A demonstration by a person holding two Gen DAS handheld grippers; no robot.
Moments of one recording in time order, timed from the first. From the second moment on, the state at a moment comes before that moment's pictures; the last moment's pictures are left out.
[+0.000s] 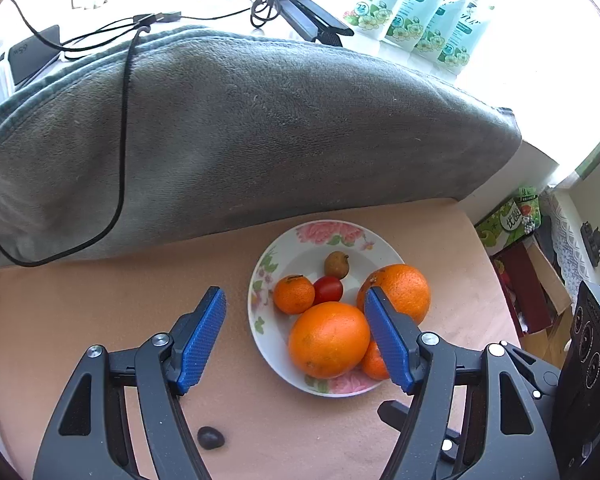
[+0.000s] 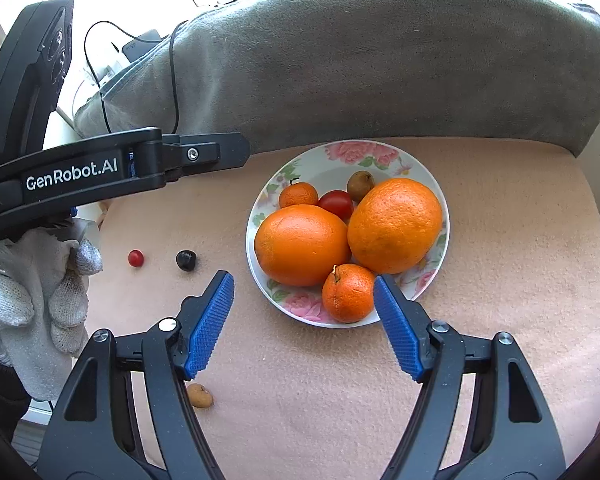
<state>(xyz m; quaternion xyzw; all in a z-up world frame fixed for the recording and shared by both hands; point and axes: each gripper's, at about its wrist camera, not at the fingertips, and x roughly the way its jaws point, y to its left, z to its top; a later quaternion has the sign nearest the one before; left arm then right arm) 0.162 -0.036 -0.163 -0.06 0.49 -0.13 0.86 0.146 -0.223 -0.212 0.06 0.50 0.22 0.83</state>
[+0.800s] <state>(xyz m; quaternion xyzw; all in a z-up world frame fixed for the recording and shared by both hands) 0.093 0.097 -0.168 -0.12 0.49 -0.01 0.86 0.112 -0.180 -0.217 0.02 0.52 0.26 0.81</state>
